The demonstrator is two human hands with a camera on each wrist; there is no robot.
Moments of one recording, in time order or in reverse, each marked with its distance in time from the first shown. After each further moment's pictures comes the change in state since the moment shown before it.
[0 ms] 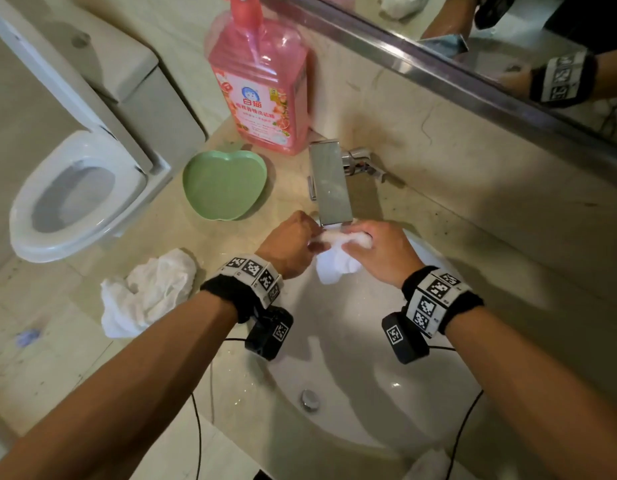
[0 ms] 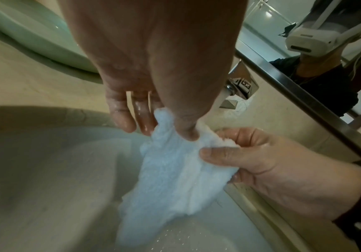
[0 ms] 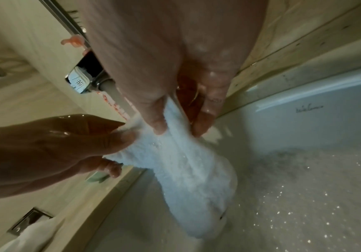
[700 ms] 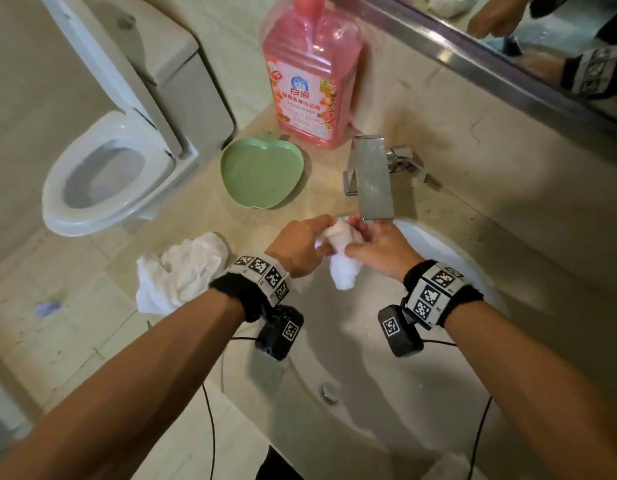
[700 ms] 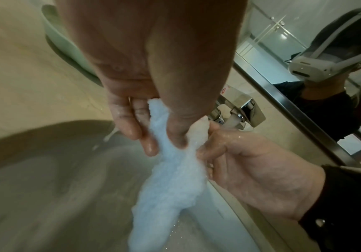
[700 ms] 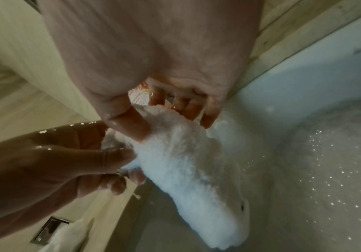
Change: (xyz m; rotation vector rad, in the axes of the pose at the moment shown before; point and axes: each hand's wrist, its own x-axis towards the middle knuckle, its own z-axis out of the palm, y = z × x) left_hand -0.033 -0.027 -0.004 -0.203 0.091 -0.100; right_hand 0.013 -0.042 0.034 0.250 -0.169 0.125
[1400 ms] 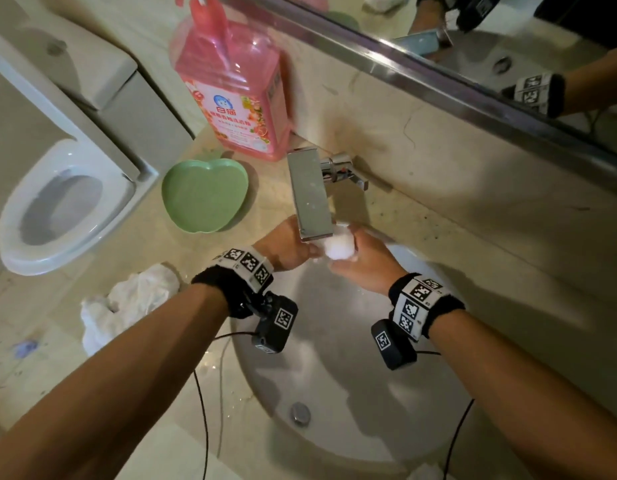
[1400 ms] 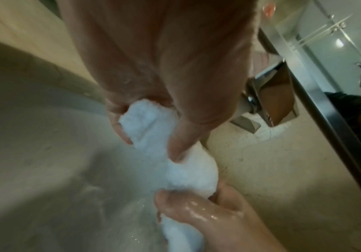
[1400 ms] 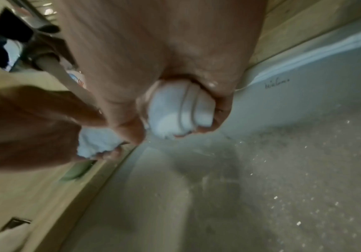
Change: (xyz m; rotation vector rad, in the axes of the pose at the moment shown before) left_hand 0.063 0.036 0.021 -0.275 -0.187 -0.111; right_hand 0.002 0.056 -0.039 -0.071 0.059 0.066
